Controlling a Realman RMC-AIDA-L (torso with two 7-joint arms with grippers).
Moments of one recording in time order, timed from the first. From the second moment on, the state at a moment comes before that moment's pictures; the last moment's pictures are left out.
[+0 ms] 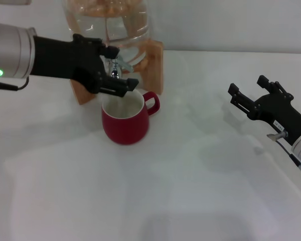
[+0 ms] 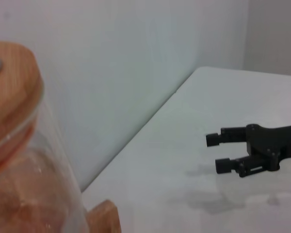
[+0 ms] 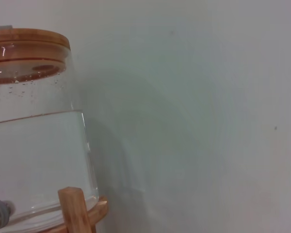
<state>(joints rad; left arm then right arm) -0.49 -2.08 1.09 1.51 -0.99 -1.50 1.14 0.50 2.02 0.58 0.32 -2.31 -1.04 0.37</state>
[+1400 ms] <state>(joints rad) -0.55 -2.08 1.10 1.35 -0.94 -1.45 1.19 0.50 2.02 0.58 0.32 -2.31 -1.04 0.37</state>
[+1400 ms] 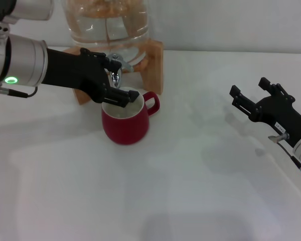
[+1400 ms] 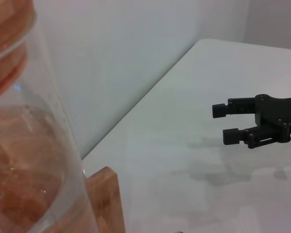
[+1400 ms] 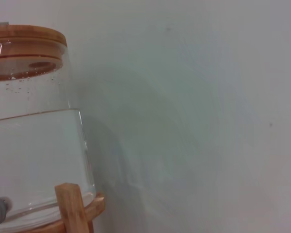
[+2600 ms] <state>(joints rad) -0.59 -2.08 1.11 1.30 -0.94 -1.45 1.22 0.50 2.03 0.58 0.32 -2.32 -1.04 0.37</state>
